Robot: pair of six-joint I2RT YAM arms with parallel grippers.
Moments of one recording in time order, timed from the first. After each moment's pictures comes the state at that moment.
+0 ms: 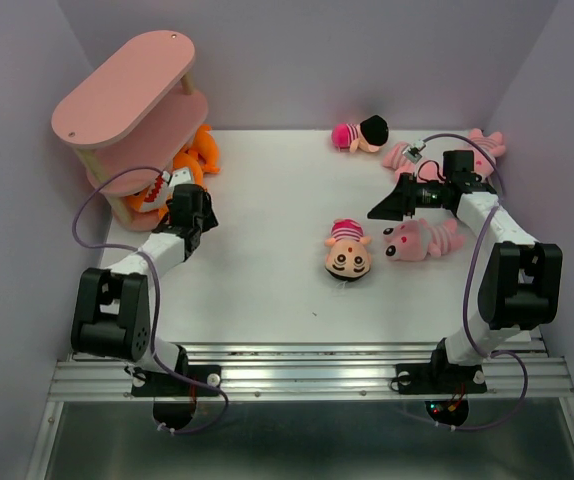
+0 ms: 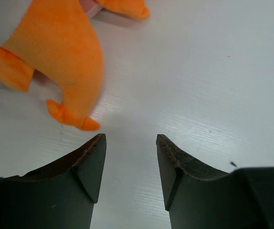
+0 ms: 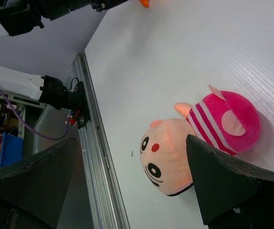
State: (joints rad) left arm -0.15 1.43 0.78 0.05 -0.23 -0.40; right arm -0.05 1.63 1.19 -0.44 -1.30 -0.05
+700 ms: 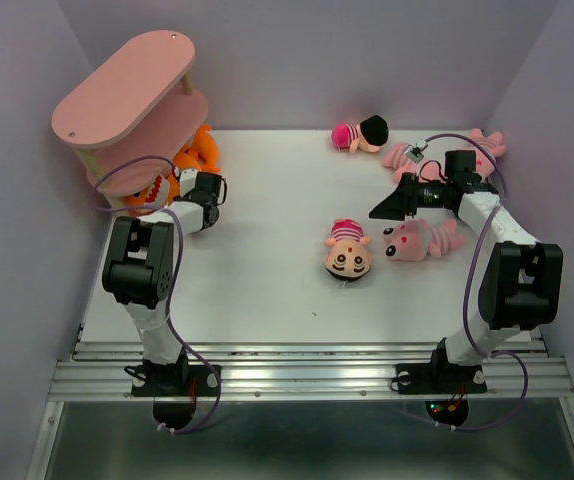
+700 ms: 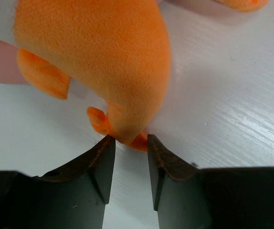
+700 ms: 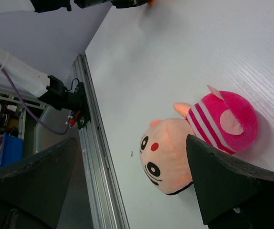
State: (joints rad) left arm -0.20 1.83 1.08 -0.22 -0.58 -0.45; right arm -0.06 1.63 1.19 -0.45 -1.31 -0.05
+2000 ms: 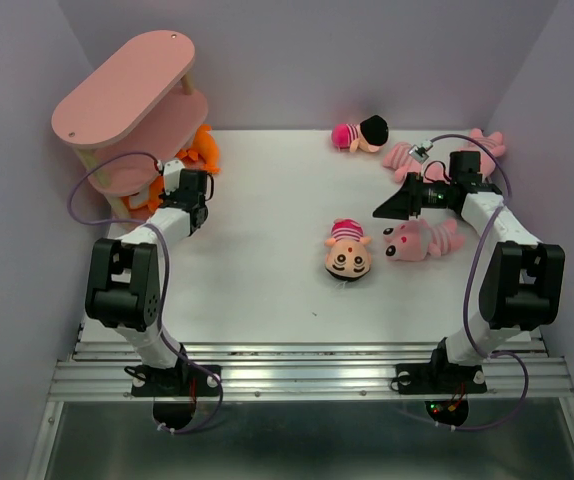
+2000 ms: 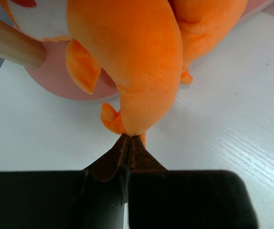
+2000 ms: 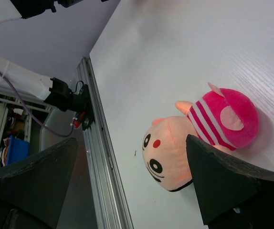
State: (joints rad) left arm -0.16 1.67 1.03 -0.17 -0.65 -0.41; right arm -0.09 1.63 1.19 -0.46 -1.34 -0.06
